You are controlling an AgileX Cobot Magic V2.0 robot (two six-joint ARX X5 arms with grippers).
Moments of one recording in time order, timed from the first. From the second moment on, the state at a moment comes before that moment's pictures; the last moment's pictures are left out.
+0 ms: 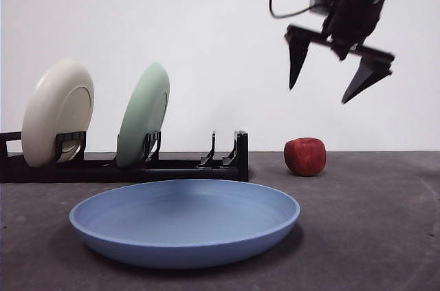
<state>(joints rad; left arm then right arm) -1.08 1.10 1.37 -1.31 -0.36 -0.23 0.23 1.96 1.79 -0.79 -0.13 0.16</state>
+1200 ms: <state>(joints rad) -0.96 0.95 1.37 -1.32 -0.41 -0.19 0.25 2.34 2.03 -0.83 -0.03 0.16</state>
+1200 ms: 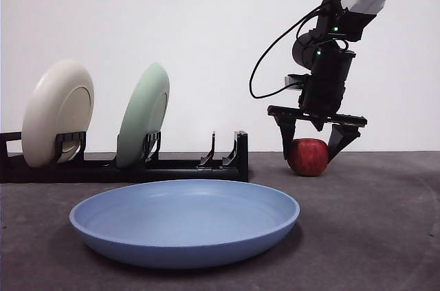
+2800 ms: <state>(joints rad) -0.96 0.92 1.37 -1.32 -0.41 -0.18 0.69 1.55 1.20 -0.60 -0.05 0.23</state>
